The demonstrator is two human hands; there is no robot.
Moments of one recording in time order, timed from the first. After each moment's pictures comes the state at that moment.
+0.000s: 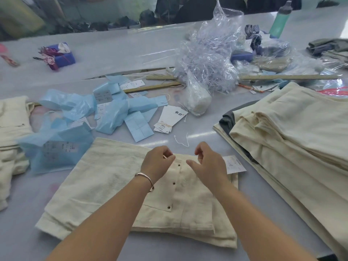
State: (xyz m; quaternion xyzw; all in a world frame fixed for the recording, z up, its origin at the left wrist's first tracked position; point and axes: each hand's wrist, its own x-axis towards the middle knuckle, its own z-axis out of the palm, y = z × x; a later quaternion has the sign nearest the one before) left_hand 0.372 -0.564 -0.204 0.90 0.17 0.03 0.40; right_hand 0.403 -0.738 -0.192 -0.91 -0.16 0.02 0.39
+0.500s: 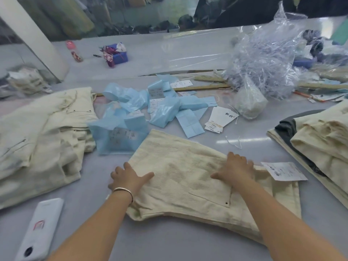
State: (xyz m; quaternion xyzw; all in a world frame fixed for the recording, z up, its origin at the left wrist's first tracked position) left_hand 0.218 -0.367 -0.240 0.85 0.50 -0.10 0.14; right_hand 0.392 -0.636 -0.230 -0.98 -0.13 0.13 0.01
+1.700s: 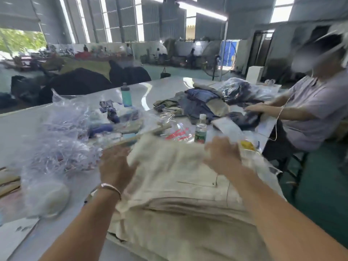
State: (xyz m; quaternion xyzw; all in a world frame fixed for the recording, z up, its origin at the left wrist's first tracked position) left_hand 0.580 -0.860 -0.070 0.96 -0.12 0.16 0.20; right_hand 0.487 -1.141 -0.031 -0.98 0.16 -0.10 -0.03
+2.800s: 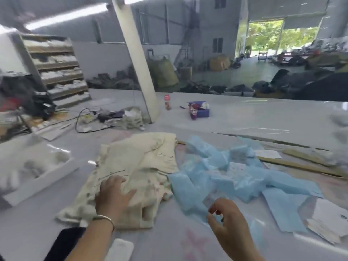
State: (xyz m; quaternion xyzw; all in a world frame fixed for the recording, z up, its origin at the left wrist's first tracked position) left_hand 0.081 -0.150 -0.138 0.80 0.54 0.23 0.09; right_hand 0.279 -0.404 -0.128 -0.79 -0.44 0.05 0.42
